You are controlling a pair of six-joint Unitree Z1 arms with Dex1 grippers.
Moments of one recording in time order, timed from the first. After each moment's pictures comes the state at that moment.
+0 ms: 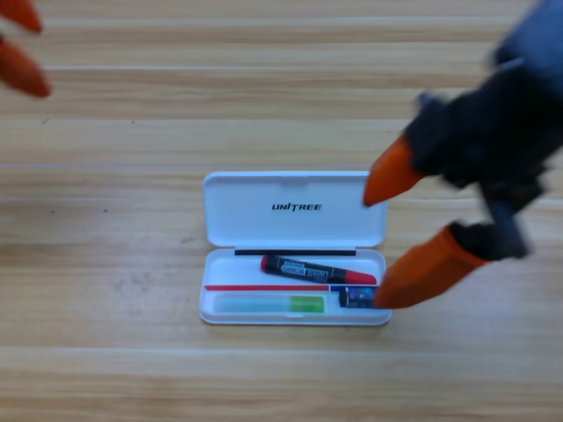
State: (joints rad) arm 0 -0.34 1.66 -1.72 1.16 -0.15 0.89; arm 1 0.97 1.67 -1.55 0.93 0.35 -0.48
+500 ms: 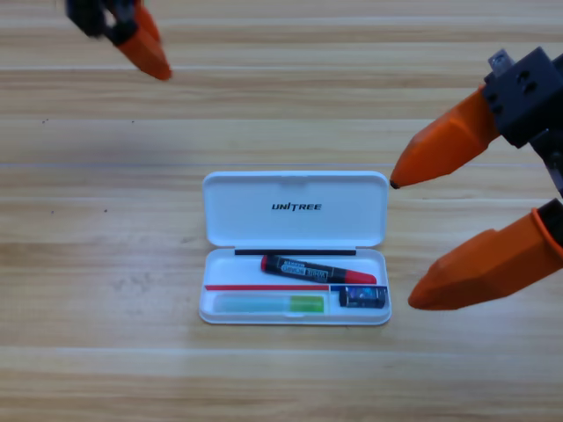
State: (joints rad) arm 0 -0.34 2.03 -1.97 1.08 -0.31 0.84; arm 1 0.97 1.49 -1.43 0.82 0.44 -0.38
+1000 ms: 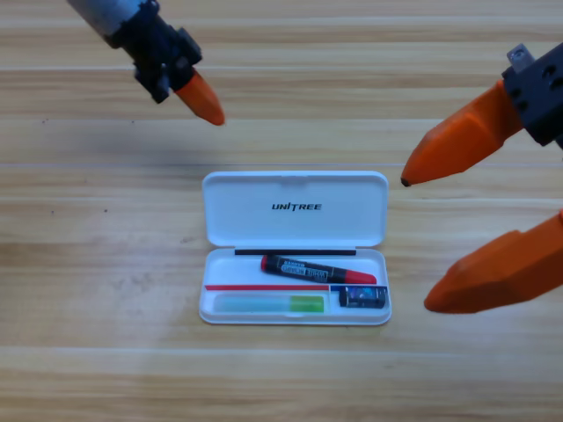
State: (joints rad) arm 0 -0.32 2.30 -2.13 1.20 -0.57 0.92; arm 1 0.97 1.46 -1.41 0.81 0.45 -0.38
